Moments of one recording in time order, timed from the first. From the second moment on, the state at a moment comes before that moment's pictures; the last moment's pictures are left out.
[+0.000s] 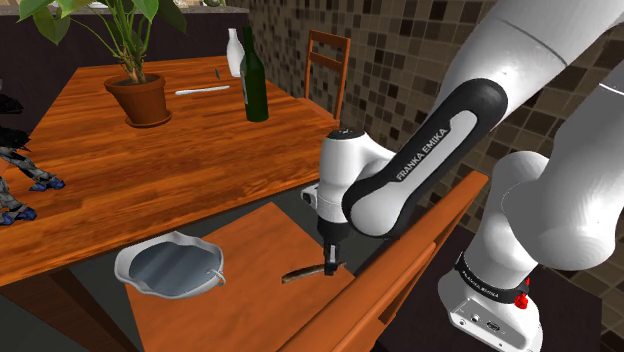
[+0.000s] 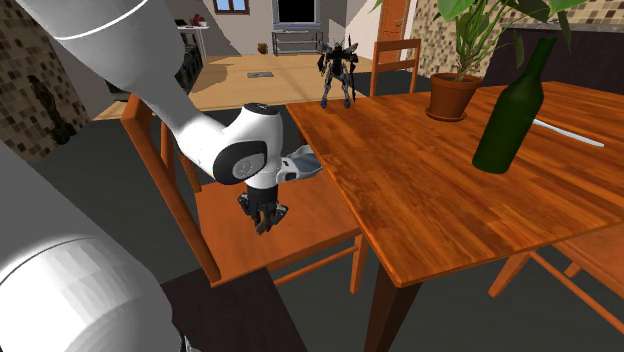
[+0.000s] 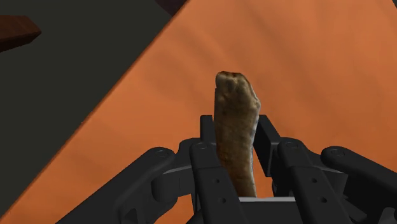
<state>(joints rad) 0.47 -0.18 0.21 -2.85 0.37 2.67 -0.37</state>
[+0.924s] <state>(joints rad) 0.45 -0.44 0.22 -2.81 0.31 2.39 -0.33</state>
